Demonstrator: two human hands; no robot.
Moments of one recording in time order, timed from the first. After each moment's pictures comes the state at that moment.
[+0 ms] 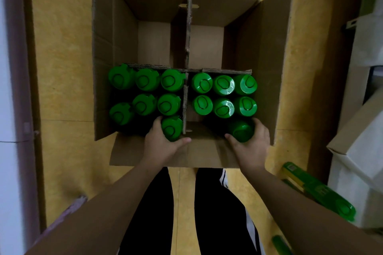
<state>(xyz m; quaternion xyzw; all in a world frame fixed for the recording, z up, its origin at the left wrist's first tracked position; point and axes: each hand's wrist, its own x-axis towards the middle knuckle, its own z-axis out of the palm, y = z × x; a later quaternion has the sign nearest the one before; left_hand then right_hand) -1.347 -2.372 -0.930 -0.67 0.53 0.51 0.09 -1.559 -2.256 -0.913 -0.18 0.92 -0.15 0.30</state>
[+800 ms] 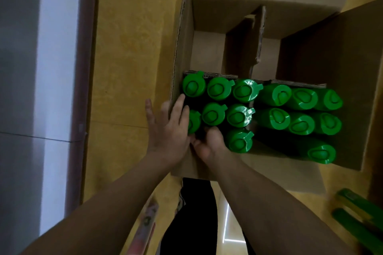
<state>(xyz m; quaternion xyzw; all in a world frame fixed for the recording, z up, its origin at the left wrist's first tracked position) -1.230 -2.468 -0.912 -0.43 0.89 0.05 0.16 -1.334 -2.423 -0.978 0.39 0.49 -0.48 0.61</state>
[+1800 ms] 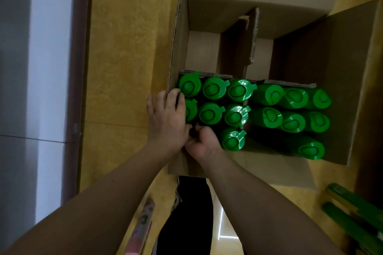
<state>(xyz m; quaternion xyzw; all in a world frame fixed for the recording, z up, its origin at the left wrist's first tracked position) -1.247 -2.489 -0.910 -0.49 0.85 0.12 0.17 -1.329 -2.433 -0.957 0.49 0.44 -0.47 0.59</state>
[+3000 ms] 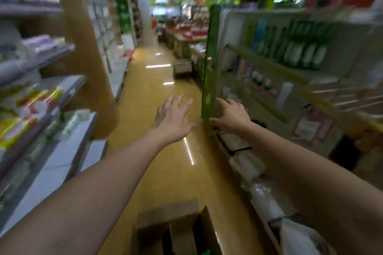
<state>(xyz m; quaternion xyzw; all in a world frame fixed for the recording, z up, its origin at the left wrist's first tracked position) -1.536 -2.536 -0.159 -0.27 0.95 -0.01 -0.18 -1.702 -2.404 -0.148 -0.43 0.89 -0.18 0.01</state>
